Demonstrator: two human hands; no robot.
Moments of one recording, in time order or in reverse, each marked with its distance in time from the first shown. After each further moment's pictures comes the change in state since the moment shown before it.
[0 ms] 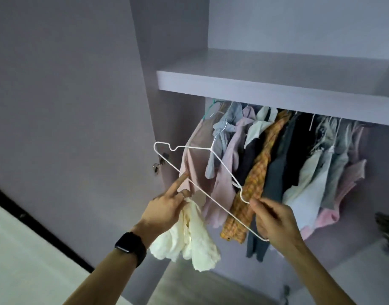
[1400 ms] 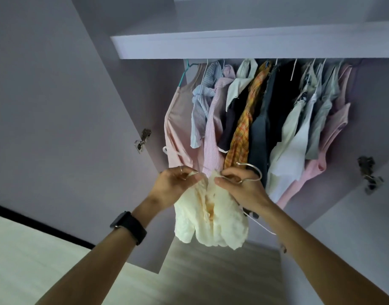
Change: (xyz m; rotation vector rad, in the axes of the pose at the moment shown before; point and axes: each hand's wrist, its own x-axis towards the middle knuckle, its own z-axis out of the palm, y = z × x) left_hand 0.010 0.089 0.001 -0.757 -0.122 -0.379; right_hand 0.003 0.053 -0.008 -0.167 -0.052 0.082
